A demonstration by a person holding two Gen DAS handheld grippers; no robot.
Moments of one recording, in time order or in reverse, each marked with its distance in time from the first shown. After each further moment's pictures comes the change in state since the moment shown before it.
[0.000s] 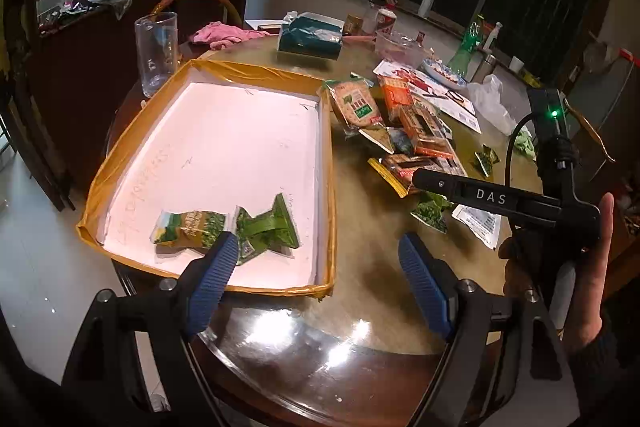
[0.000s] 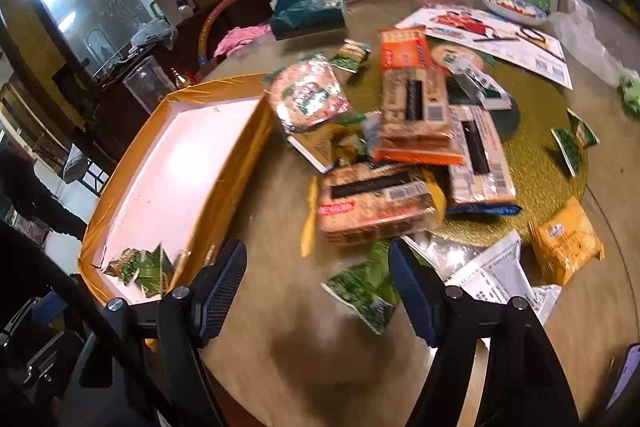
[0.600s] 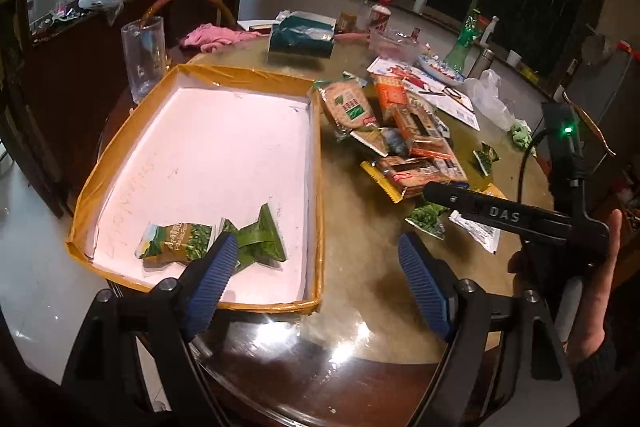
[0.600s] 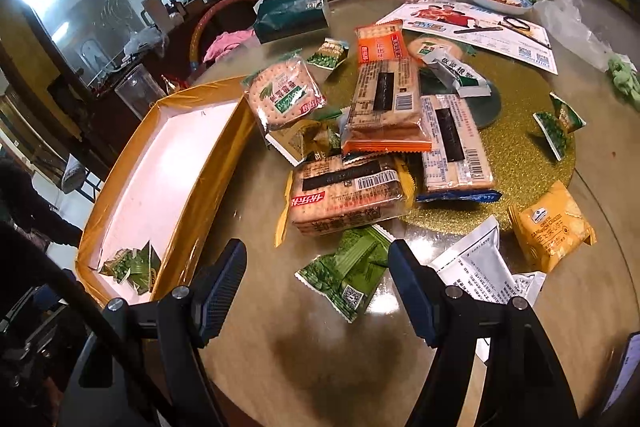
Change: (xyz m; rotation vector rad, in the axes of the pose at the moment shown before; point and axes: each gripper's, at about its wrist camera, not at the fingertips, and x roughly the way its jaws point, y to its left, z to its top) left arm 0.011 -0.014 0.006 0.026 0.008 -0.007; right arm -0.007 -0.022 -0.009 0.046 -0.006 -0.006
